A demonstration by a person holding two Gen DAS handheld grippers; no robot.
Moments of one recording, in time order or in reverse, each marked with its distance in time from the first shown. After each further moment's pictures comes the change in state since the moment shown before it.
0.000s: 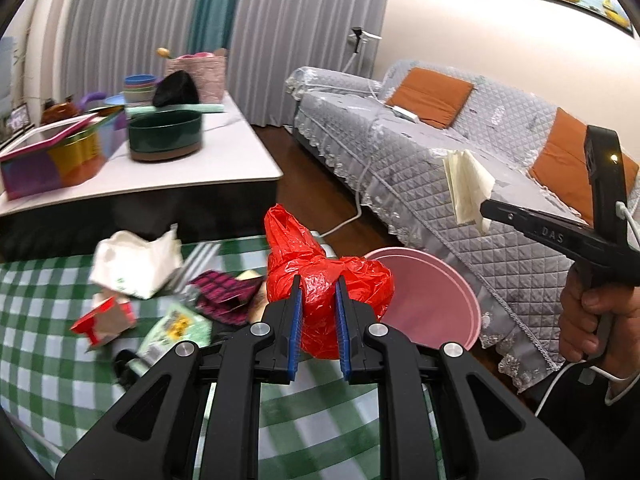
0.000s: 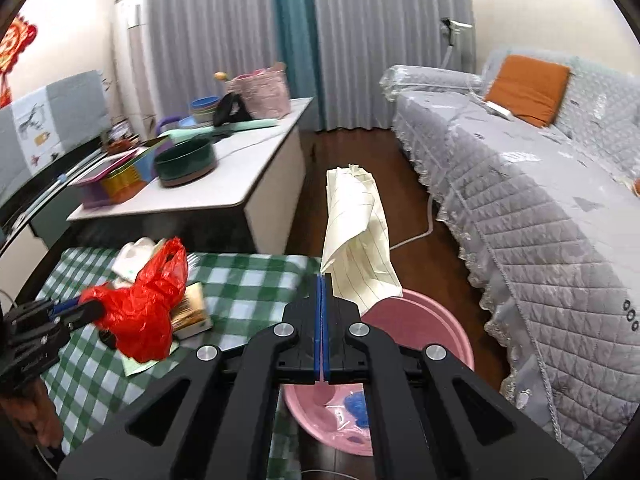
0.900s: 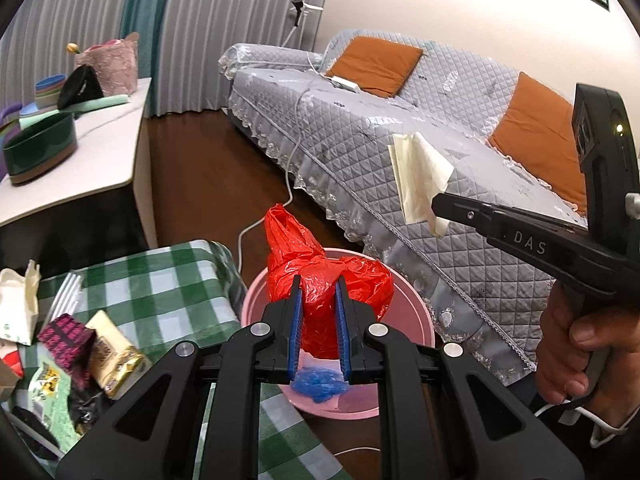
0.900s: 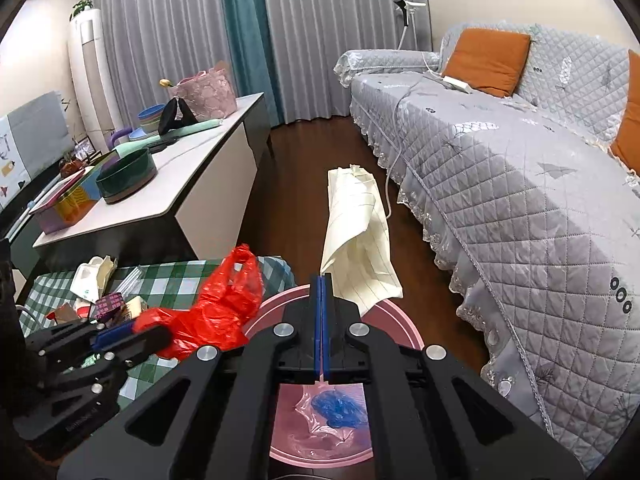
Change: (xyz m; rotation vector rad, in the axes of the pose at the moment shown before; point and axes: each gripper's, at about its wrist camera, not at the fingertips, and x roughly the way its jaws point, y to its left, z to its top) left arm 0.102 -0.093 0.019 0.081 0.088 -0.166; right arm 0.023 -0.064 0.001 0.098 0.032 -0.086
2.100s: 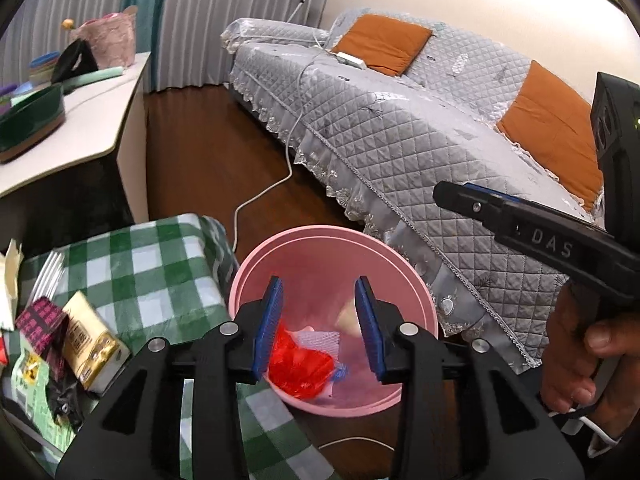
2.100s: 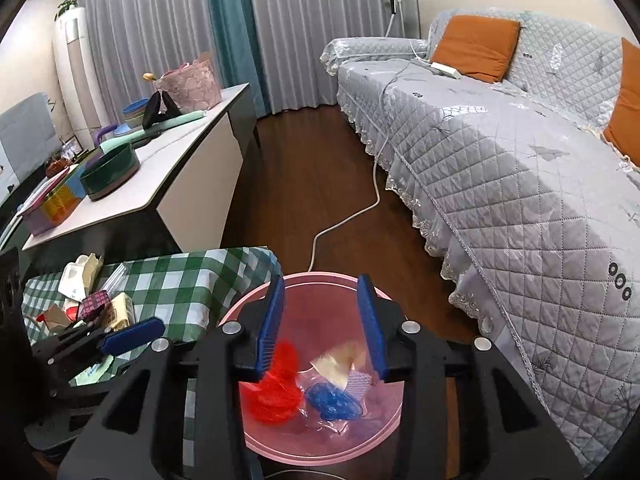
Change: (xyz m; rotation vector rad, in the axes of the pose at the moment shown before) left arm 0.024 0.000 -0.008 -0.041 0.080 0.007; right arm 0.011 -0.010 -0.006 0.023 0.035 -0.035
